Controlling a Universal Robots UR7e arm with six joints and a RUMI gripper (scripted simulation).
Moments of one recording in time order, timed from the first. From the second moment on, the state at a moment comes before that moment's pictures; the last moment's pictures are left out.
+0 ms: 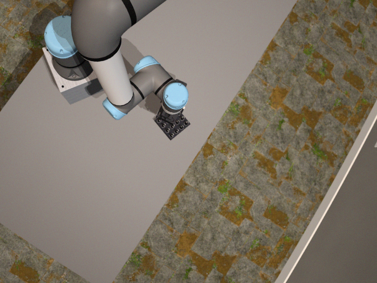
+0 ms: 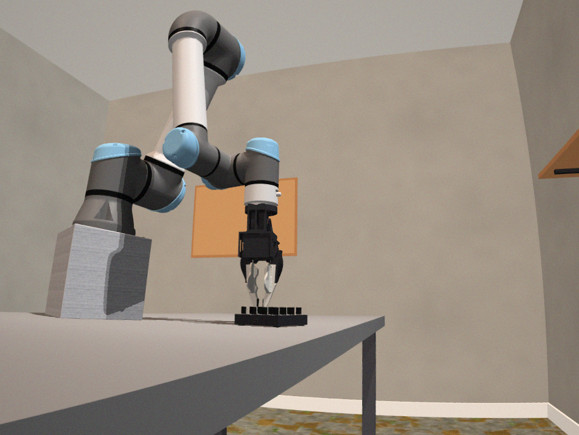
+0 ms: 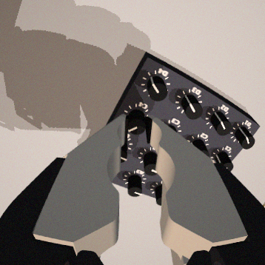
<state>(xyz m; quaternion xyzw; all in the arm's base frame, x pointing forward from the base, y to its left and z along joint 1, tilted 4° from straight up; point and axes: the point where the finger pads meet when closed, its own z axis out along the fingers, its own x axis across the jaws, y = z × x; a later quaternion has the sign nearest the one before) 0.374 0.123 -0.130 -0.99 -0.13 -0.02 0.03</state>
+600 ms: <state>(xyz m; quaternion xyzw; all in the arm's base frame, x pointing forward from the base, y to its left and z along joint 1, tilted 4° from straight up) 0.376 0.123 -0.130 -1.00 0.00 -0.01 0.03</state>
